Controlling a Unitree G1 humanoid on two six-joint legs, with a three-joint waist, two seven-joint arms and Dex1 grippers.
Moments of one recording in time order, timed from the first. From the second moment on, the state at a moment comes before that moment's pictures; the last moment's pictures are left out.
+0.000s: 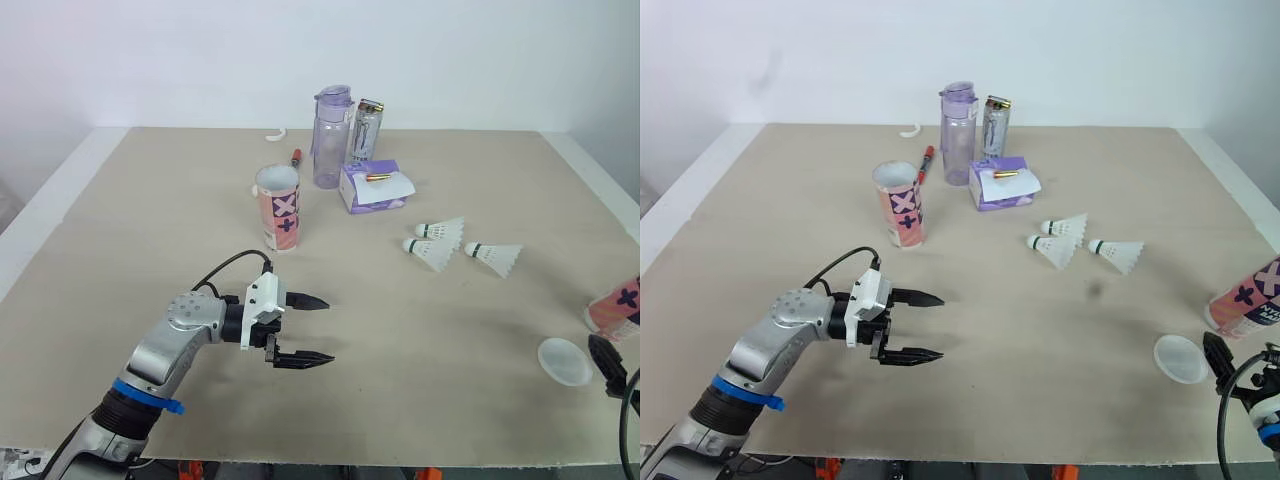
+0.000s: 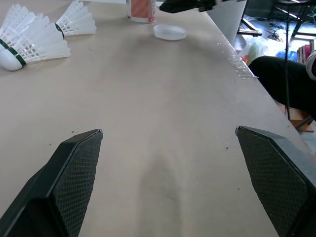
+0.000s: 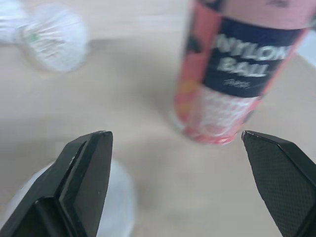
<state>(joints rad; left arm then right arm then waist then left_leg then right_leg) -0.35 0.48 -0.27 -0.12 -0.39 0.24 -1.20 0.48 -0.57 -0.80 -0.28 0.62 0.38 0.47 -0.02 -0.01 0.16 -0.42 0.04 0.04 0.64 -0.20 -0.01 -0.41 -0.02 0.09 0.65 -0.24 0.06</state>
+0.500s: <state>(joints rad) -0.31 0.48 -0.21 -0.12 -0.39 0.25 -1.09 0.16 -0.72 -0.36 -0.37 0.56 0.27 0.88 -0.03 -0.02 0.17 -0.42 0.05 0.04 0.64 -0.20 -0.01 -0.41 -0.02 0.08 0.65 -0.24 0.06</state>
